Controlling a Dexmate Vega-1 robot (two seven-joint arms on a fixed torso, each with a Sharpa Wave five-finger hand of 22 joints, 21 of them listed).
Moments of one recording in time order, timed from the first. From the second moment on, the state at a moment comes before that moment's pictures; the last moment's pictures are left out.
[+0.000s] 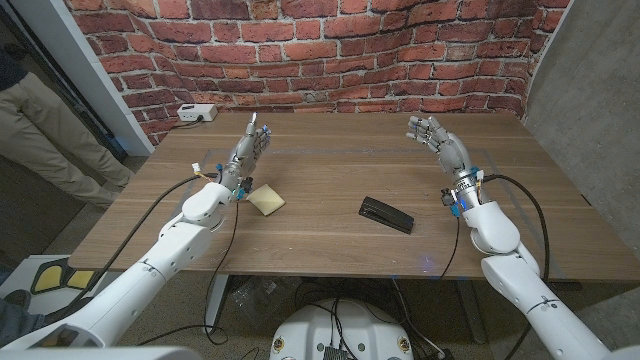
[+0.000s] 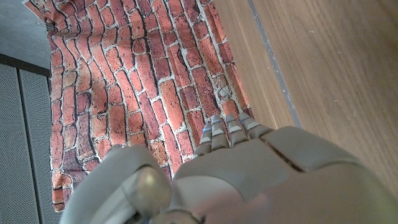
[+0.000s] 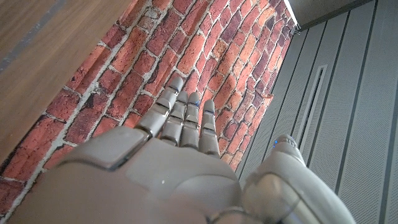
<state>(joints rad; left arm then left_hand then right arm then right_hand) 0.98 0.63 0.32 -1.58 -0.62 -0.21 0.07 0.34 0.07 -0.23 0.10 0.34 0.04 0.10 0.23 0.18 0.12 0.04 0.24 0.18 0.04 0.05 0.20 0.18 -0.03 -0.03 0.23 0.18 -1.17 -0.44 -0.11 -1.58 0.13 0.70 0.04 0.19 -0.01 0.20 -0.07 0.20 0.35 0.06 0.24 0.19 0.39 0.09 0.26 0.18 0.33 0.01 0.21 0.18 0.46 -0.04 0.25 0.18</state>
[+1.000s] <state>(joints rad) 0.99 0.63 0.32 -1.60 -0.59 -0.21 0.12 0.36 0.08 -0.23 0.10 0.34 0.05 0.08 0.23 0.18 0.14 0.04 0.24 0.18 0.06 0.04 0.20 0.18 -0.02 -0.02 0.23 0.18 -1.19 -0.52 -0.06 -1.62 -0.31 0.88 -0.17 0.25 0.00 0.21 -0.11 0.23 0.40 0.02 0.24 0.19 0.42 0.05 0.25 0.18 0.36 -0.01 0.20 0.18 0.49 -0.05 0.25 0.18</state>
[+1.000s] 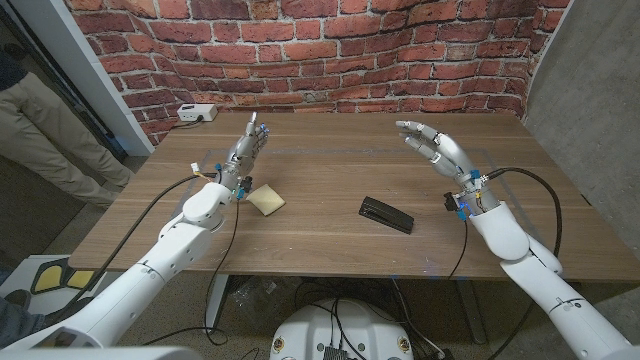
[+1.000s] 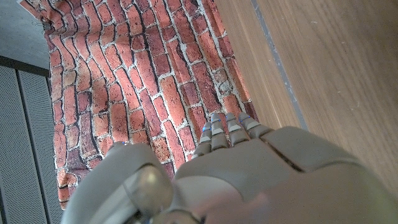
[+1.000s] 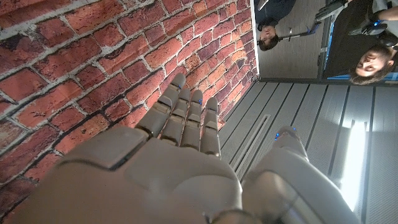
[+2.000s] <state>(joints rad) 0.99 0.63 0.32 -1.60 -0.60 -0.21 0.09 0.36 0.08 -0.23 0.09 0.33 0.05 0.08 0.22 0.18 0.14 0.04 0.24 0.18 0.07 0.05 0.20 0.18 -0.02 -0.02 0.22 0.18 -1.19 -0.70 -0.08 -1.72 -0.86 0.82 -0.55 0.30 0.02 0.23 -0.13 0.23 0.46 -0.03 0.24 0.19 0.46 0.01 0.25 0.18 0.37 -0.02 0.19 0.18 0.49 -0.05 0.24 0.18</state>
